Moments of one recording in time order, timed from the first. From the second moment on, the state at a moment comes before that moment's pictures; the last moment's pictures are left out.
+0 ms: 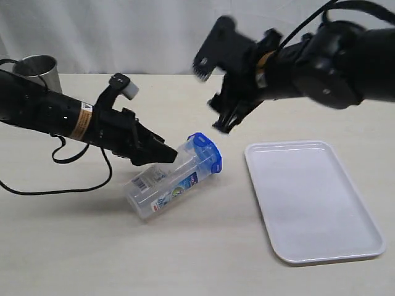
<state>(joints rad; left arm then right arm) -0.25 2.00 -1.08 1.74 -0.84 -1.41 0.54 1.66 -1.14 -0.54 0.26 -0.10</state>
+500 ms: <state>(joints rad) -0.52 1.90 -1.09 1.75 -0.21 -1.45 0.24 1.64 -1.15 -0.20 0.30 0.14</state>
